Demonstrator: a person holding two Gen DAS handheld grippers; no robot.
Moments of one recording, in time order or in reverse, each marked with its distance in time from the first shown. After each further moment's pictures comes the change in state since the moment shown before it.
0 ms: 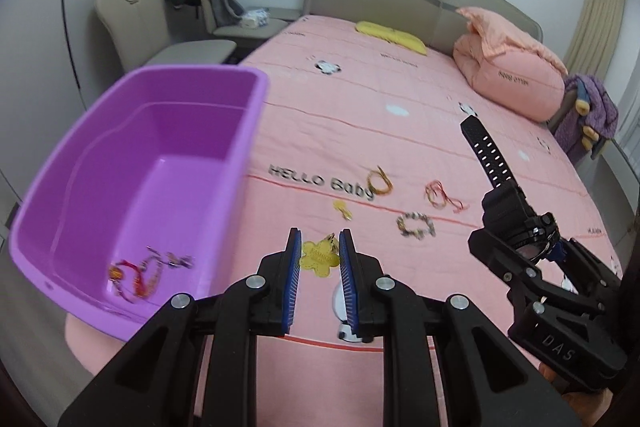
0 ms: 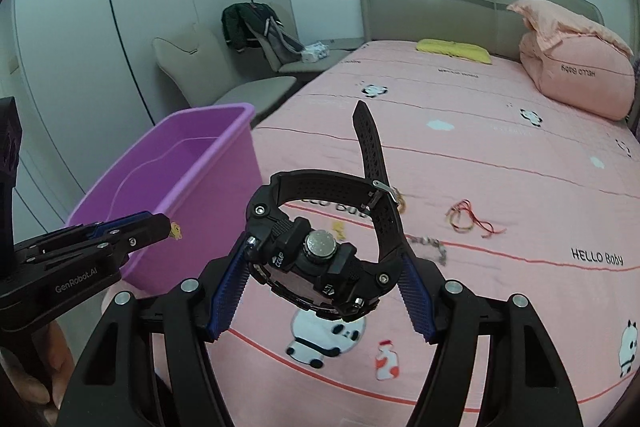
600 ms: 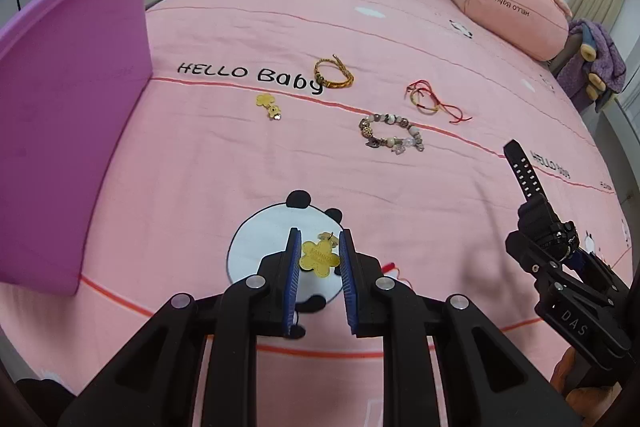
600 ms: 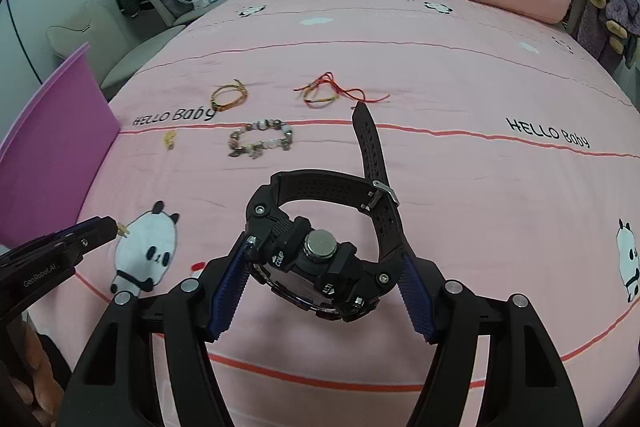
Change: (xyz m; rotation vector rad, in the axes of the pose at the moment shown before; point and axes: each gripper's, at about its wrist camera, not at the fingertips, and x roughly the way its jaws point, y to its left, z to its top) left arm 0.144 -0.092 -0.088 0.046 0.220 -0.053; right arm 0.056 -0.162 -0.112 0.200 0.199 -0.237
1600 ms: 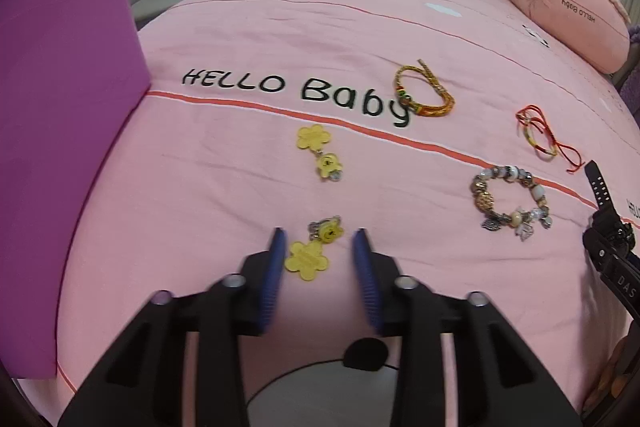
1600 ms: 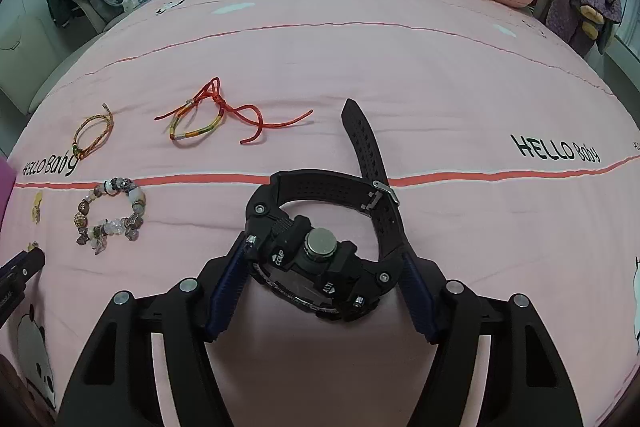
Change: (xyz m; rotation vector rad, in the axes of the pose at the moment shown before) left arm 0.115 0.023 0.051 -0.050 -0.022 0.208; right arm 0.131 -0.063 0.062 0.088 0.026 -0.185
